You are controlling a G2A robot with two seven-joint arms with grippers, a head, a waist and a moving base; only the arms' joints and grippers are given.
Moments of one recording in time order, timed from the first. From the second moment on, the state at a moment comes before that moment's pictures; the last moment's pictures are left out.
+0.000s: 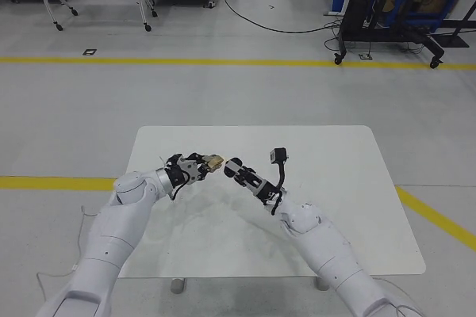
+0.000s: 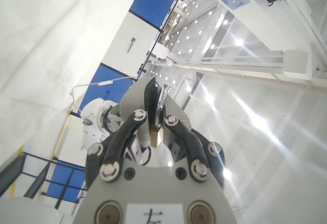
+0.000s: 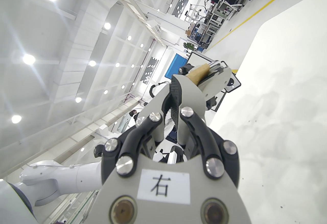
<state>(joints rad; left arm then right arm) 0.95 -1.27 -1.18 -0.99 -0.73 0.29 -0.87 -1.13 -1.43 1.02 -1.09 0.15 -0.68 0.40</state>
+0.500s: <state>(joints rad) 1.02 -1.26 -1.21 -1.11 -0.65 0.13 -0.78 -1.17 -1.43 1.01 -1.14 0.25 -0.56 0.51</state>
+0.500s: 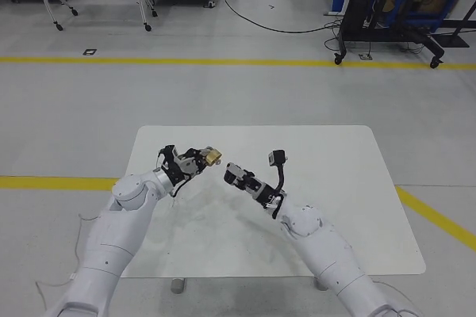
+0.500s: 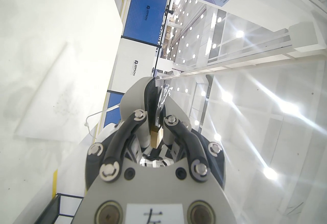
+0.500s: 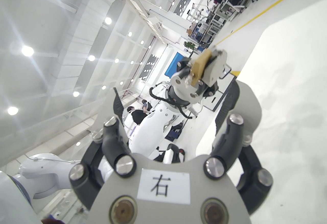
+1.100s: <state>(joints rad) 1.01 -1.25 -1.20 -1.12 -0.63 0.11 -0.86 -1.14 -1.45 1.02 -1.08 0.80 -0.29 0.81</state>
